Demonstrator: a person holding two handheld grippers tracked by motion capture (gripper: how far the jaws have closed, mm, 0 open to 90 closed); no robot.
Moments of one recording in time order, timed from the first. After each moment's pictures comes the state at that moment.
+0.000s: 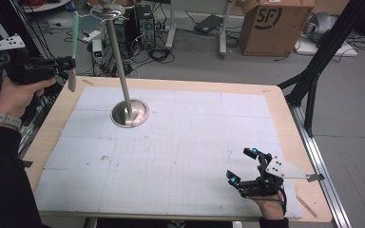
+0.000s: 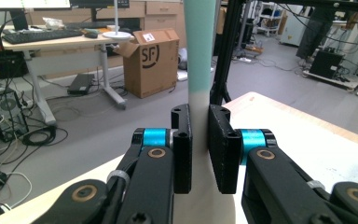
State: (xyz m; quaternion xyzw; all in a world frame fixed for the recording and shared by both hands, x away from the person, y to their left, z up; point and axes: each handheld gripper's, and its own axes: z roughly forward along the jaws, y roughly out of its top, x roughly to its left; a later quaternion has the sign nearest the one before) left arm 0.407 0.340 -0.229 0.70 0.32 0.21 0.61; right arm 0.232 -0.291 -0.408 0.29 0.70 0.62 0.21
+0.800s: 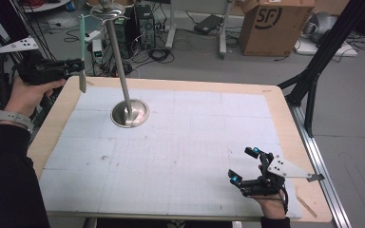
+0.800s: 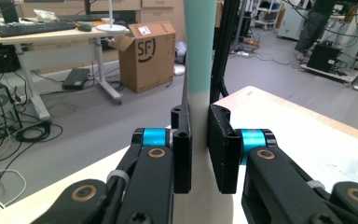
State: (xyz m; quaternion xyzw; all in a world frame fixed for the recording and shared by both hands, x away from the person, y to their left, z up) left arm 0.416 0.322 -0.237 0.71 0.32 0.20 0.59; right arm 0.234 -0.295 -0.408 0.29 0.70 0.63 0.21
